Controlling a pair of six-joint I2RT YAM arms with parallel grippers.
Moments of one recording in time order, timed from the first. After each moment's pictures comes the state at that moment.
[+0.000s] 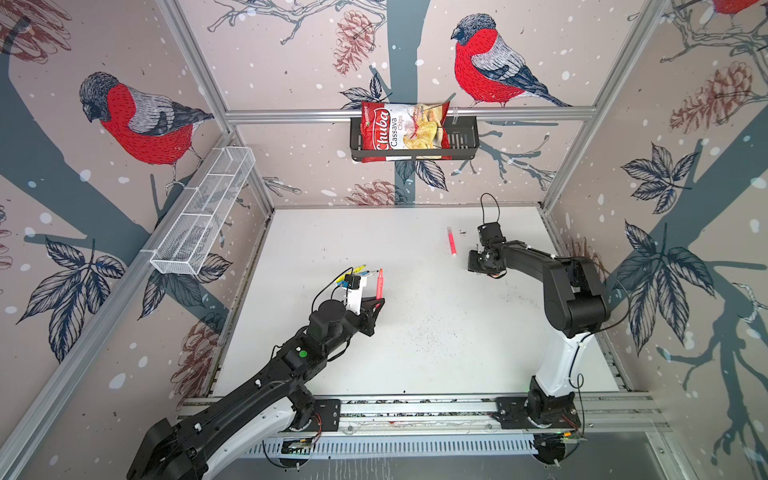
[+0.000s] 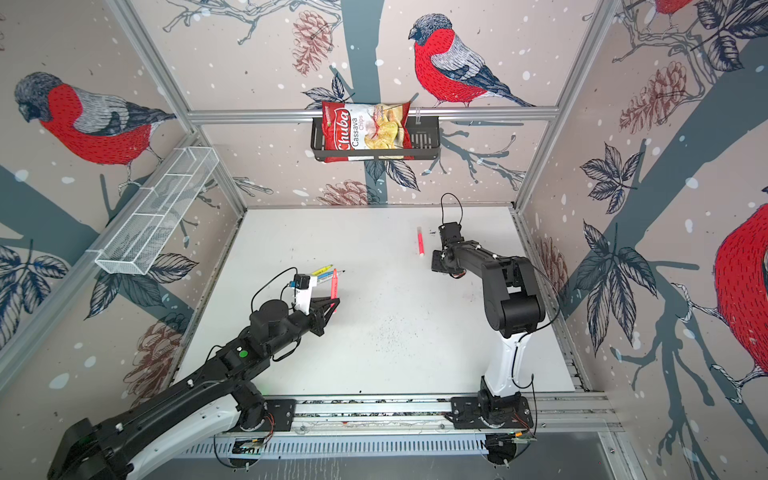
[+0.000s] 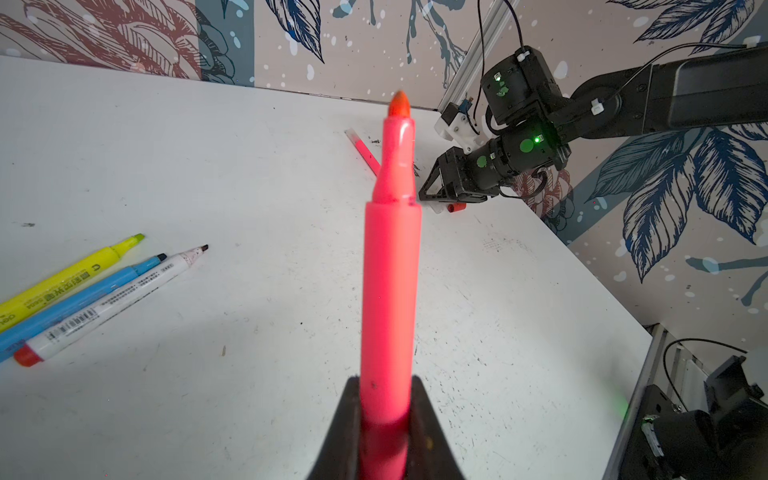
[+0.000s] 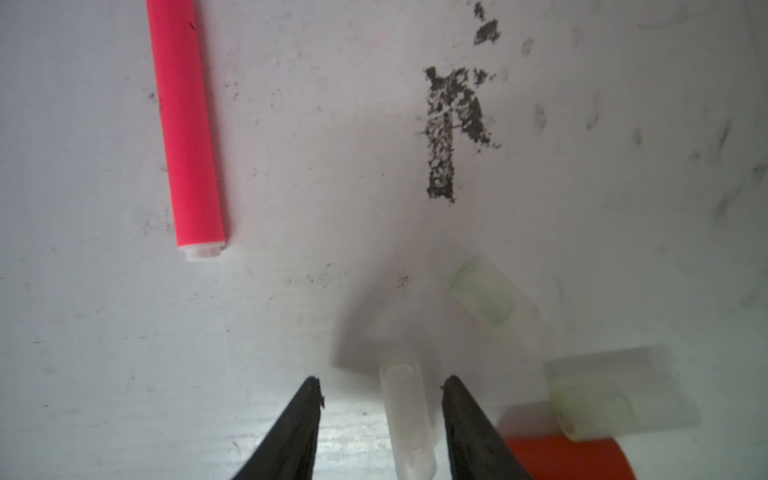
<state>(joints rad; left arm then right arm) -0.71 0.76 0.37 0.08 0.05 -0.41 0.26 1.94 1.24 -0.41 0.03 0.26</state>
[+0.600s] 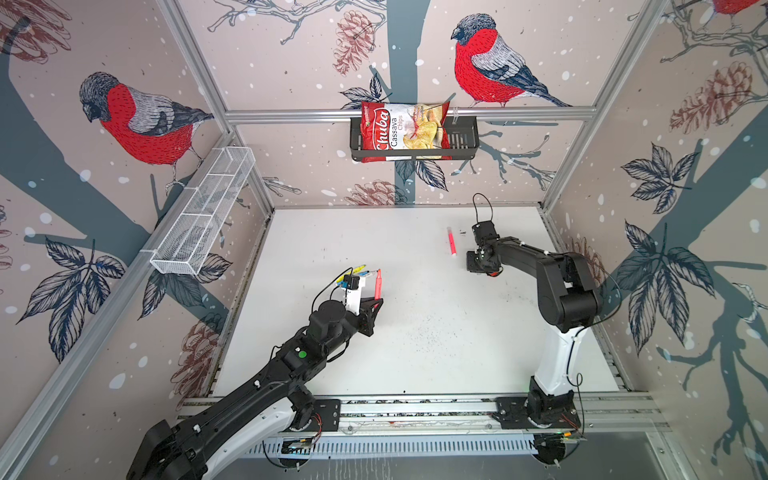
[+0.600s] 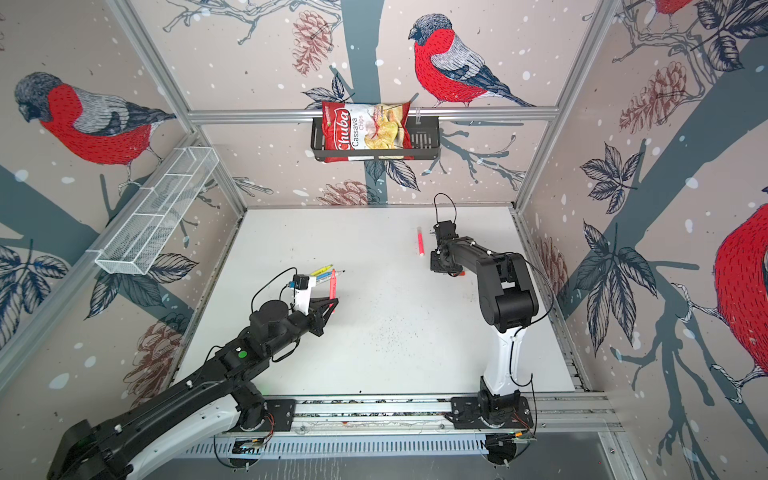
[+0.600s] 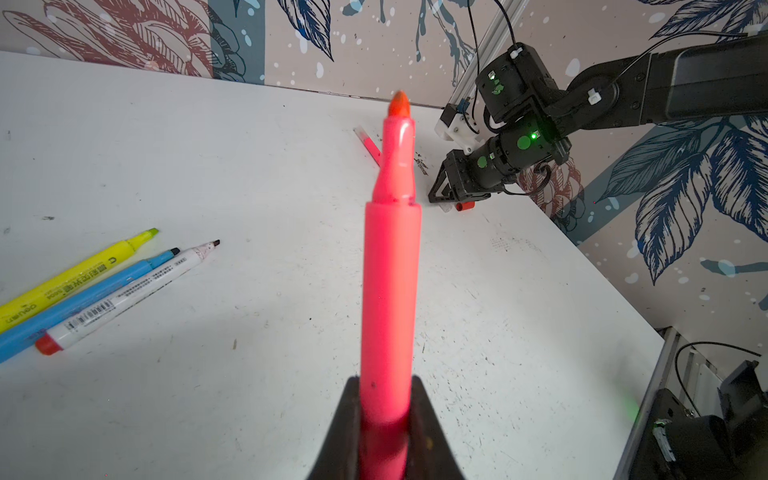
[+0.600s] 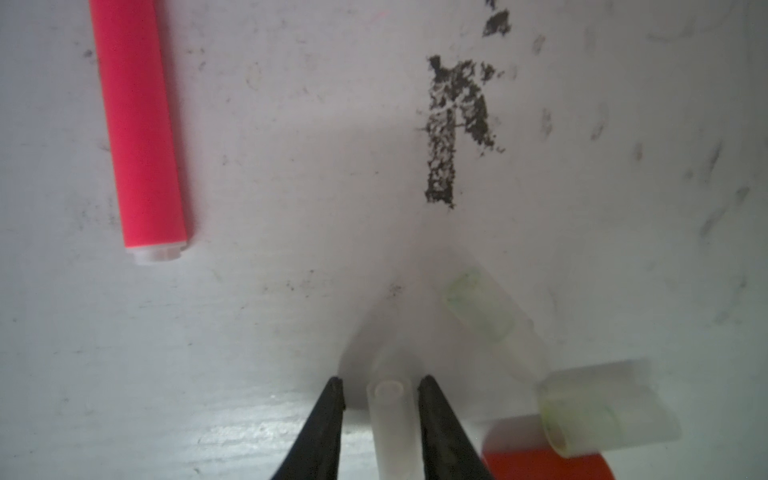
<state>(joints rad) -0.71 0.75 0.37 0.06 0.03 -0.41 0.28 2.00 1.32 -0.49 0.10 0.21</state>
